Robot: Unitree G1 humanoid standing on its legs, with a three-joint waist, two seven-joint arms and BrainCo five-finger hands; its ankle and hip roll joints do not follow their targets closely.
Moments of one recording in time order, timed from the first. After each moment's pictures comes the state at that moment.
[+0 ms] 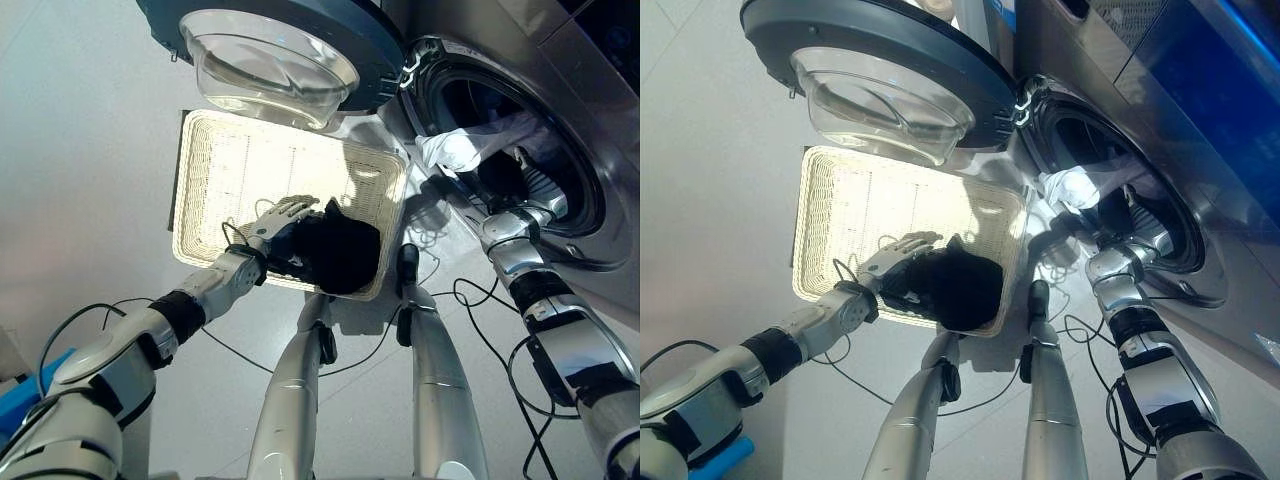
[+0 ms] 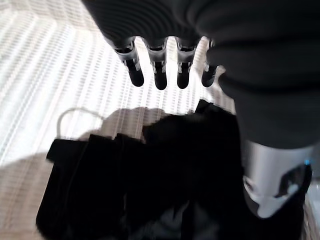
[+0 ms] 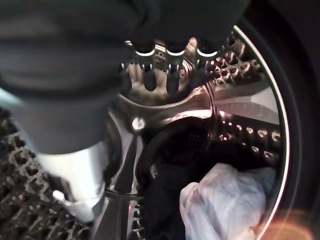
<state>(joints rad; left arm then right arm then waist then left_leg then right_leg) -0.89 0.65 -1.01 0.62 0.37 0.00 0.21 -0.92 -0.52 0.25 0.97 0.12 -0.25 -1.20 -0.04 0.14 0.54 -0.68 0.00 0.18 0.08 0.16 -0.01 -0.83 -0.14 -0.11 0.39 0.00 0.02</state>
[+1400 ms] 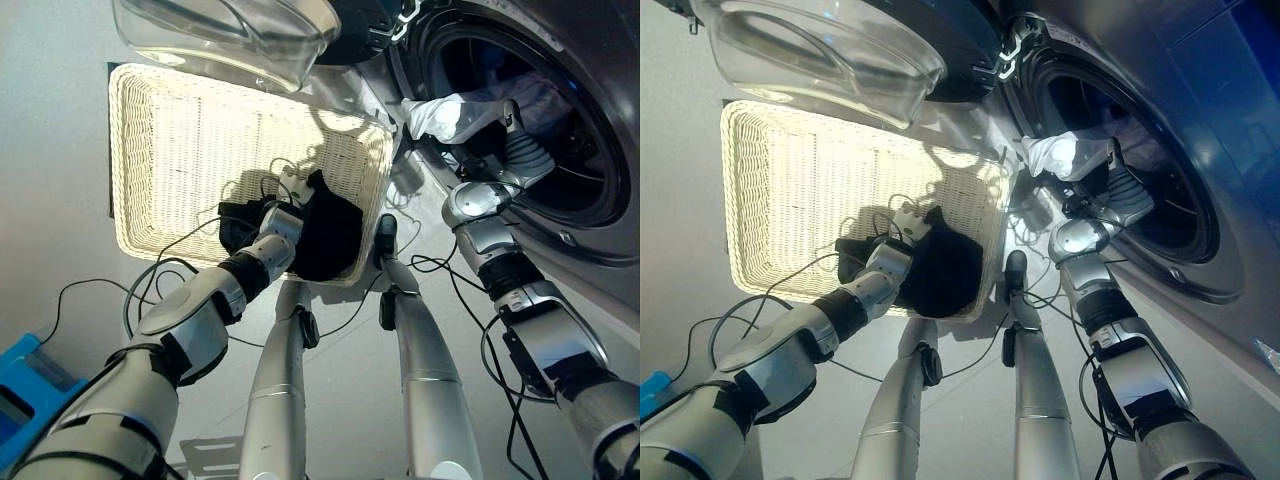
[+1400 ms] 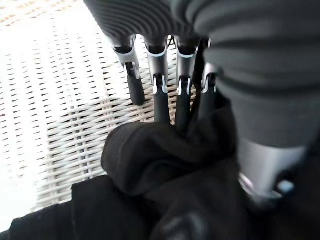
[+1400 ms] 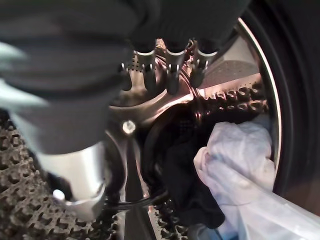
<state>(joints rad) -1.13 0.37 -1.04 0.82 0.93 0.41 -0.15 -0.97 -0.42 0.27 0.70 0.34 -0.39 -1.32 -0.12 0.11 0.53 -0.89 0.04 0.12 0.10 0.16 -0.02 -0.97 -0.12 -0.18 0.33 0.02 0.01</state>
